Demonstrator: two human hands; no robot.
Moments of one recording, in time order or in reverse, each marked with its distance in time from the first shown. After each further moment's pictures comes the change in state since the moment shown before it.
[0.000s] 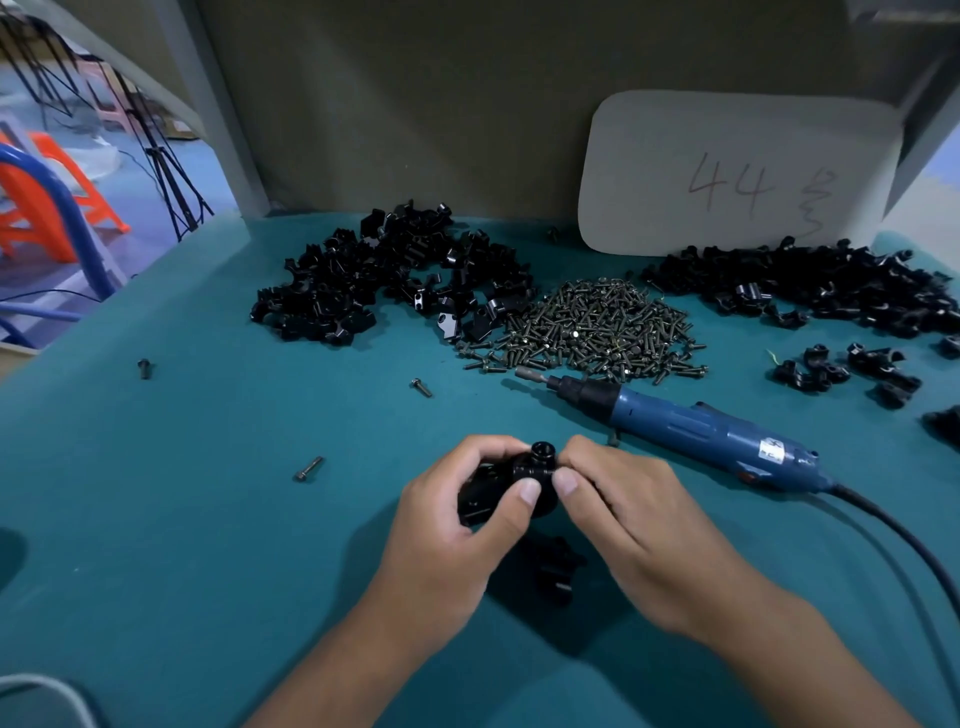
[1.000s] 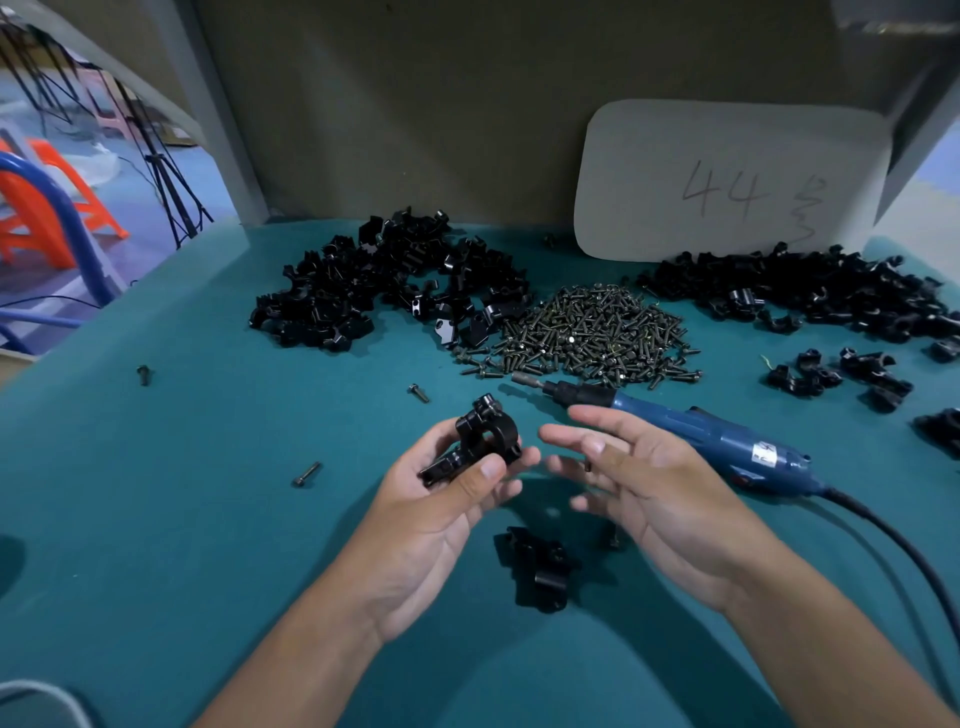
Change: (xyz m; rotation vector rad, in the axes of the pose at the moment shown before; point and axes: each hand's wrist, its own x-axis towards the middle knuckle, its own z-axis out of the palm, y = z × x) left_hand 0.016 -0.002 -0.009 -0.869 -0.010 -0.389; right_hand 0.011 0.012 -0.010 1.160 0.036 0.599
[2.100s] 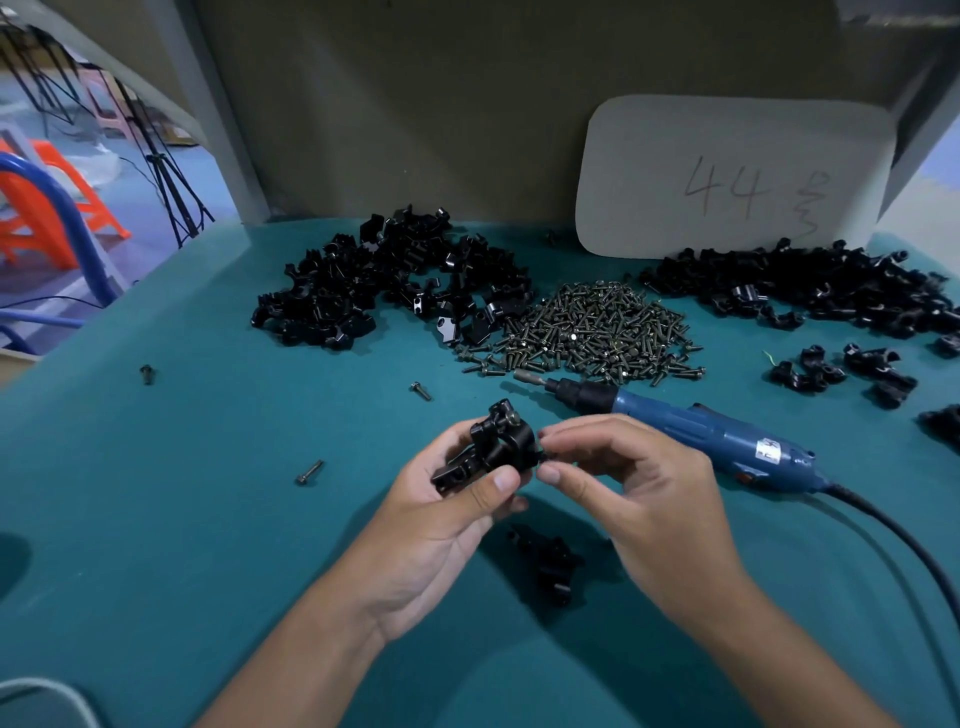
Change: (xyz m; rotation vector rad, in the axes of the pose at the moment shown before) left_hand -0.001 0.000 -0.002 0.076 -0.080 -0.042; right_hand -0.007 0.014 0.017 -0.582 0.152 -0.730
